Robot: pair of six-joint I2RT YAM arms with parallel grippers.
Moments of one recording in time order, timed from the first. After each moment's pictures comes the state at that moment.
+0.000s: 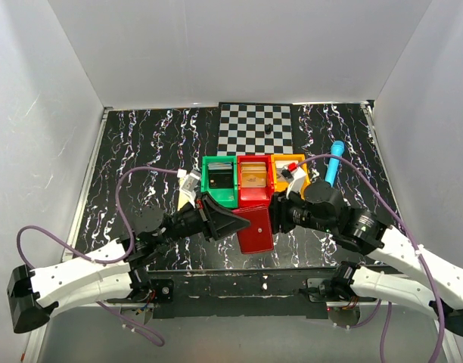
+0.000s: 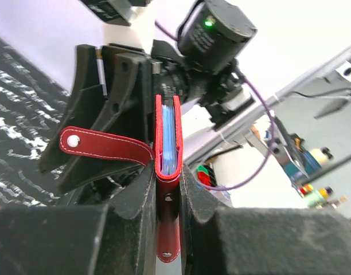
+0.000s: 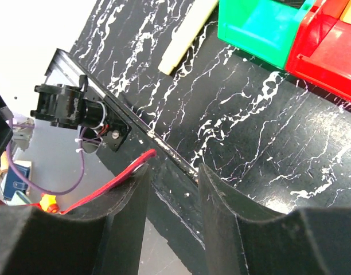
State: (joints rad) left arm -1.07 0.77 0.55 0.45 0.22 -0.89; right arm 1.01 0.81 0.87 -0.53 -0.07 0.62
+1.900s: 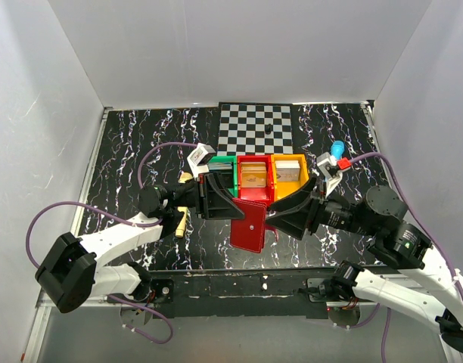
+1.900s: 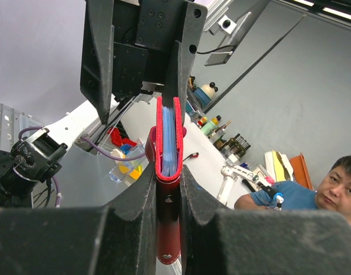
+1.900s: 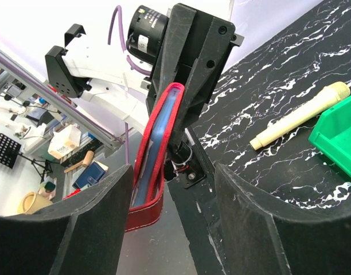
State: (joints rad) left arm -0.74 1.21 0.62 1.35 0.94 -1.49; right arm 0.96 0.60 0.96 -0.32 -0.35 0.58
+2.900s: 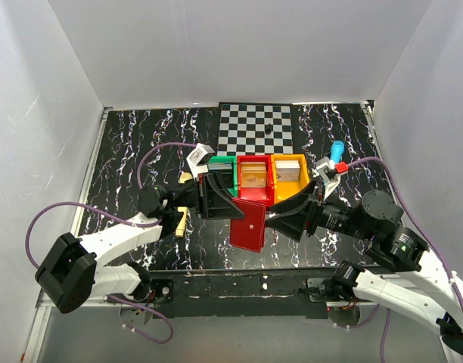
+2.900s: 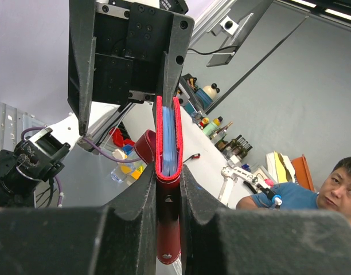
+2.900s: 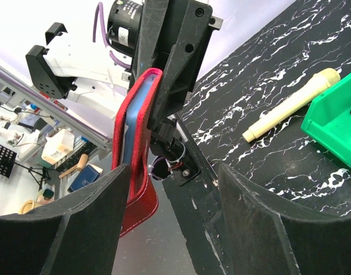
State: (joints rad) left arm -0.74 1.21 0.62 1.35 0.94 -1.49; right arm 0.96 0.57 0.89 -0.30 -0.31 0.60
